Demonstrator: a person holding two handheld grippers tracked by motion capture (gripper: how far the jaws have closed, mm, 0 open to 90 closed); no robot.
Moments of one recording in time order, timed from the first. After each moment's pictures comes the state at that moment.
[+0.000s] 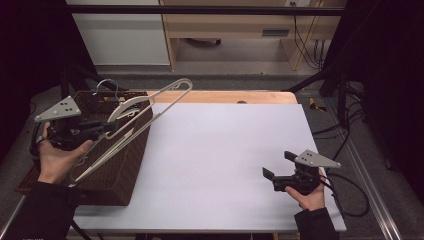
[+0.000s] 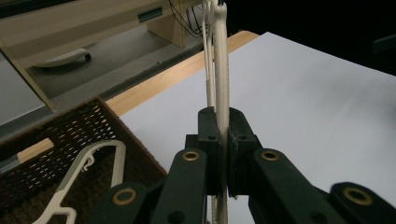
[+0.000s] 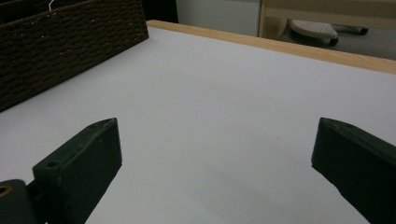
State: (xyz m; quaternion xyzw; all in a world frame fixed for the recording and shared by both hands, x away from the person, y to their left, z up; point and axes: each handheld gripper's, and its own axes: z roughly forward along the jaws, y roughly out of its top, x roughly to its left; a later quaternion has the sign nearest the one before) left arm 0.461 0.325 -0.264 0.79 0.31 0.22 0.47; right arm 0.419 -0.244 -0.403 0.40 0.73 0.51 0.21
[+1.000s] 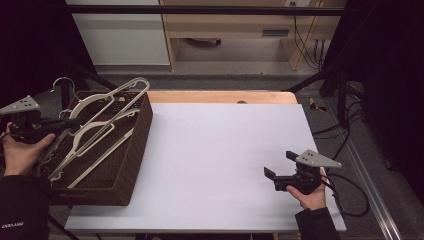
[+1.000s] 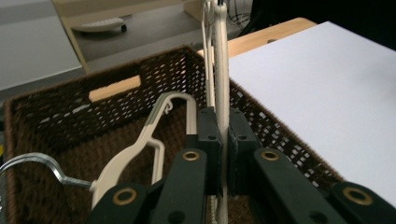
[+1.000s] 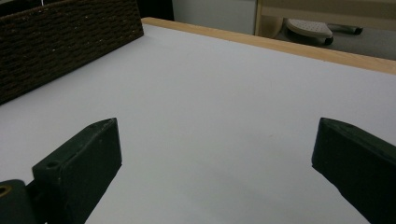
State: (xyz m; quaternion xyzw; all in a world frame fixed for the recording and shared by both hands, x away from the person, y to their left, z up) left arm 0.493 0.437 -0.297 0.77 0.40 0.22 0.45; right arm 0.420 -0.247 -0.404 0.40 0.73 0.50 0.22
